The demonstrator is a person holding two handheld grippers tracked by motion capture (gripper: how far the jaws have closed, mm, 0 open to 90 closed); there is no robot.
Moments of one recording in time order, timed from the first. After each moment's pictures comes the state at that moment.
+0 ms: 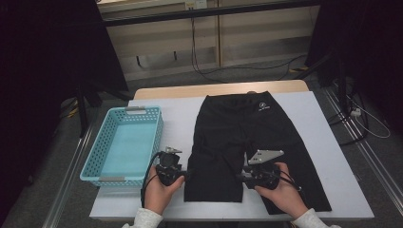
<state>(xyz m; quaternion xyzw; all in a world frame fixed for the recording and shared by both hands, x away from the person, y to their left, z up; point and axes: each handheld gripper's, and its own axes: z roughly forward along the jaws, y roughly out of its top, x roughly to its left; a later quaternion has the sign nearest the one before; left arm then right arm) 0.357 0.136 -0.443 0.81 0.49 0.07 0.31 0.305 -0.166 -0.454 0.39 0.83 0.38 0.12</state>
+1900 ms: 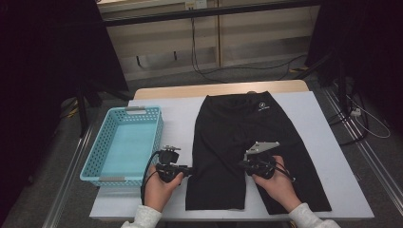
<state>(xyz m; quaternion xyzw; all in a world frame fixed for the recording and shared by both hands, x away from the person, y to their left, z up) 0.360 0.134 -0.442 0.81 0.49 0.04 0.32 0.332 -0.167 -0.461 0.42 0.82 0.37 0.13</state>
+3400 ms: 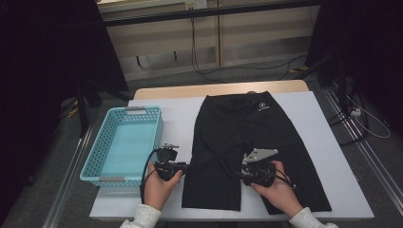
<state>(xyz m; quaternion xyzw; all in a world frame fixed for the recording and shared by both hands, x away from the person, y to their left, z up) 0.364 0.137 -0.439 0.80 0.50 0.03 0.33 0.313 -0.160 -0.461 0.40 0.83 0.36 0.14</state>
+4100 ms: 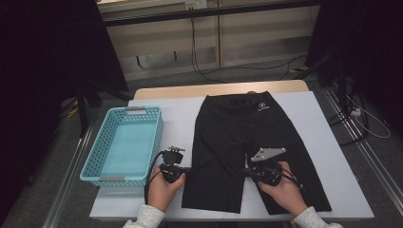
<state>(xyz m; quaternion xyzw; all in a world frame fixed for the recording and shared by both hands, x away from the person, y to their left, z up) 0.359 0.128 -0.441 0.82 0.49 0.01 0.30 0.311 -0.178 -0.461 0.41 0.83 0.37 0.11</state>
